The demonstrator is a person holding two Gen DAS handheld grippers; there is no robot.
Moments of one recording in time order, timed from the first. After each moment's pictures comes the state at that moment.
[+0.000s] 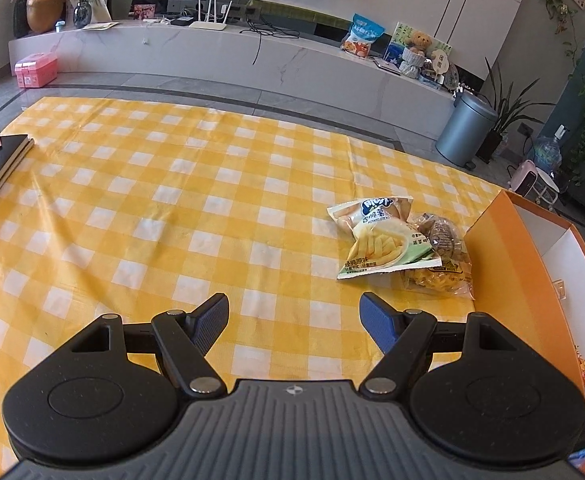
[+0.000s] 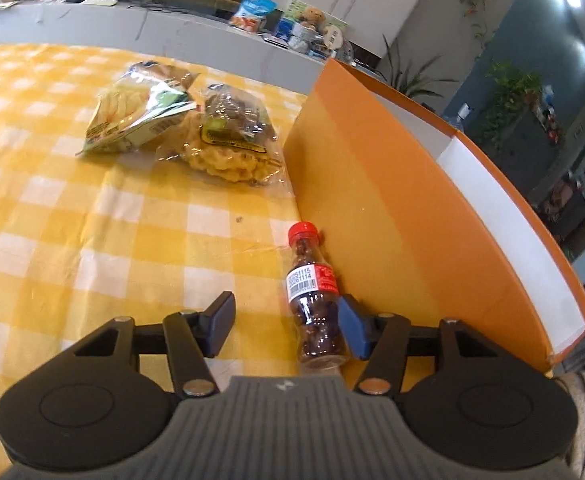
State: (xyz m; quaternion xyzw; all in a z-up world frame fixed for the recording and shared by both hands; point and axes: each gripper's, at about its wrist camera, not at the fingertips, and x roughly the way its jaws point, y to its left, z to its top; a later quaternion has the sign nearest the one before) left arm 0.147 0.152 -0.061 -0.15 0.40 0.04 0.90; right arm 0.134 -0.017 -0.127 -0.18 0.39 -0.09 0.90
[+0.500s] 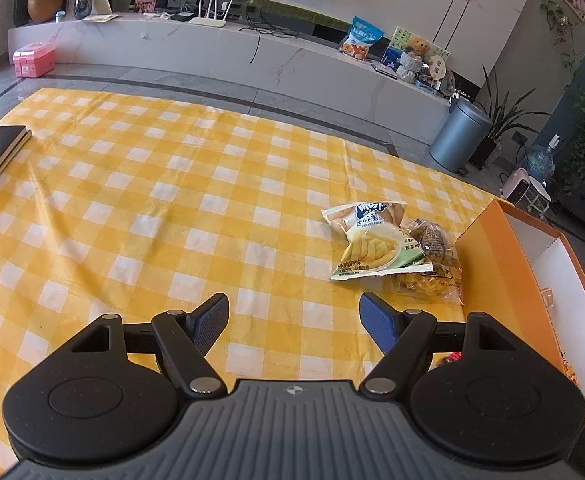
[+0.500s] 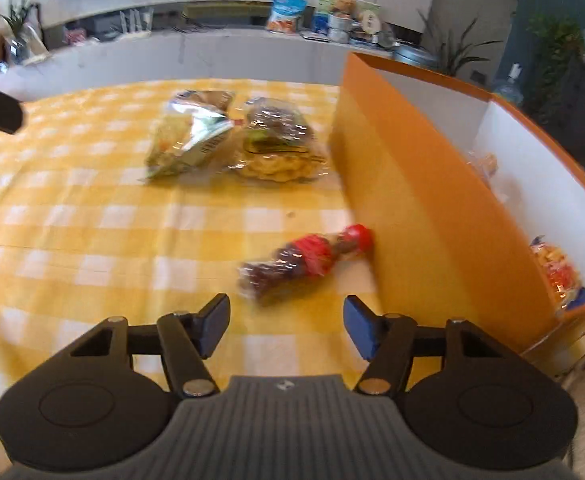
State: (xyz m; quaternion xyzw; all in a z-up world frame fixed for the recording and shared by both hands) left arm 0.145 0.158 -0.059 -0.17 0.40 0.04 0.90; right arm 0.118 -0.040 -0.105 -0.07 0.42 0.00 0.91
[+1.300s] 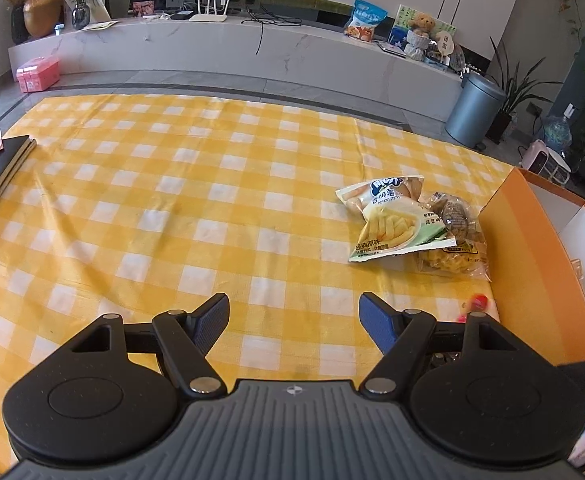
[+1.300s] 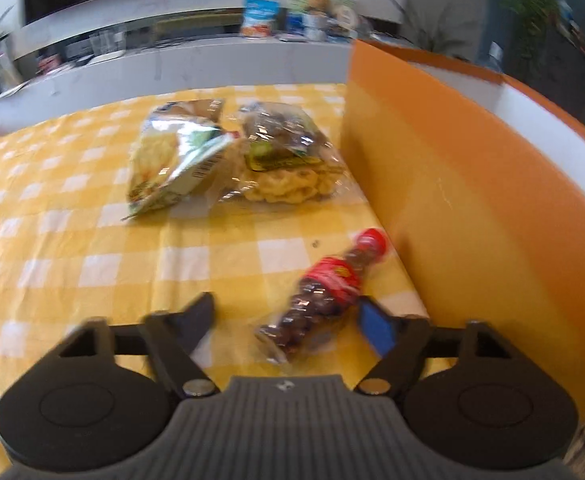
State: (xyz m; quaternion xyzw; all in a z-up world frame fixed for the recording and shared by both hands) left arm 0.152 0.144 -0.070 -0.12 0.42 0.05 0.90; right arm 0.156 -0.018 -0.128 -0.04 0.40 -0.01 0.92
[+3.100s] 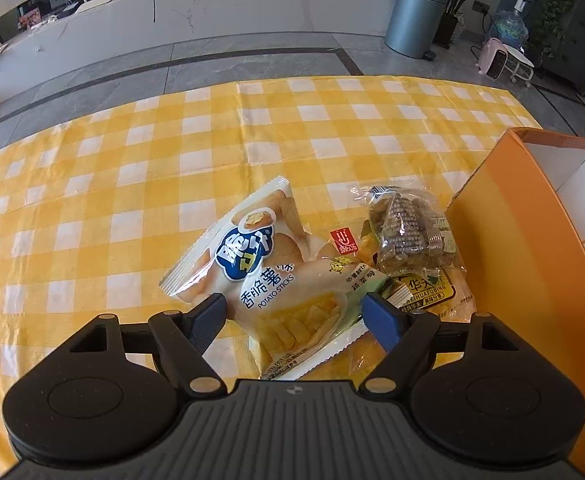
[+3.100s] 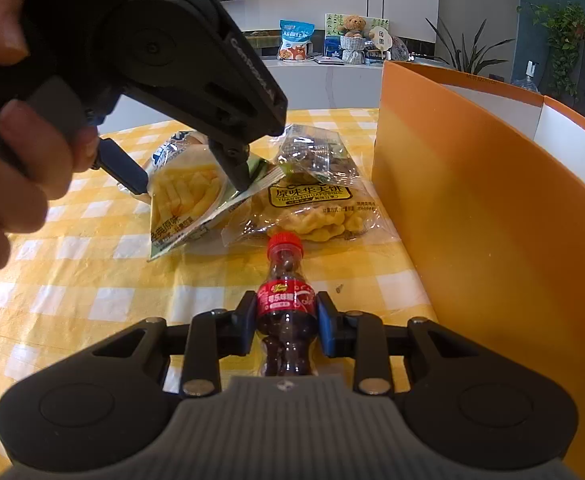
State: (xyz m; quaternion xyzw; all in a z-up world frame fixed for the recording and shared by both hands) left arm 0.313 0.063 -0.105 -0.02 0.51 -0.05 0.86; right arm 0.181 -0.028 -0.139 0.00 0.36 0.04 0.93
